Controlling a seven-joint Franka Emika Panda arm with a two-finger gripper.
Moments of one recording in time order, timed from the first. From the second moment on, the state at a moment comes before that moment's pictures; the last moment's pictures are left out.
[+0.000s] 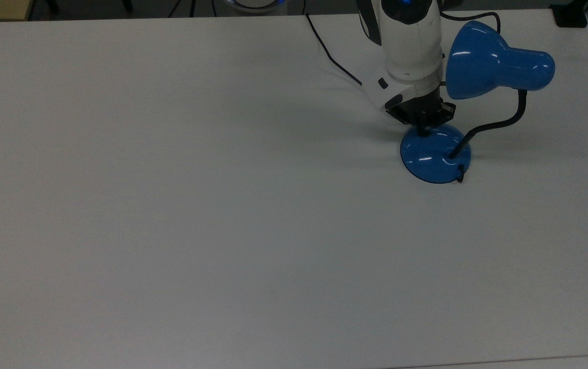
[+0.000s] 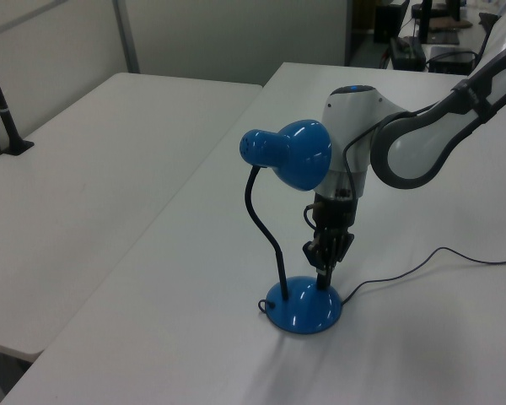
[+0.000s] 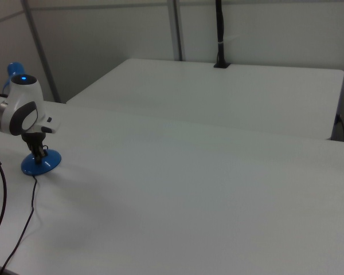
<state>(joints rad) 0.43 0.37 0.11 -1.89 0.34 2.41 0.61</state>
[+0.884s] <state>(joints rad) 0.37 0.37 0.10 -1.89 0.28 2.30 0.61</state>
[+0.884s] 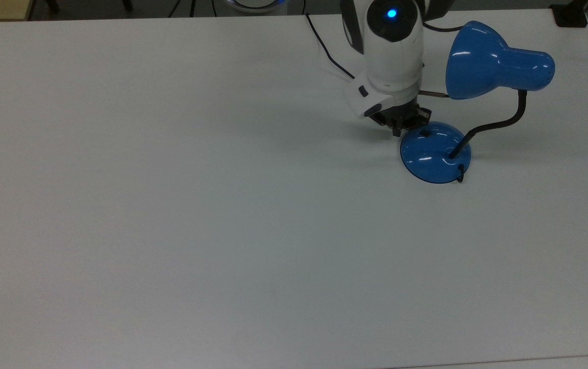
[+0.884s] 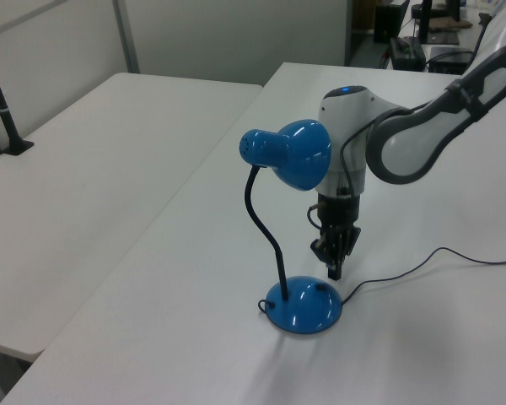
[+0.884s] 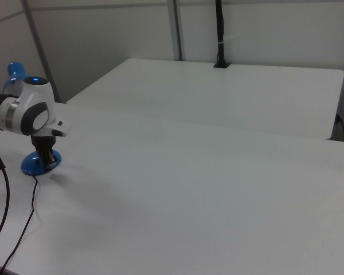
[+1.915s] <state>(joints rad) 0.01 -0.01 0.03 -1.81 0.14 1.70 0.09</state>
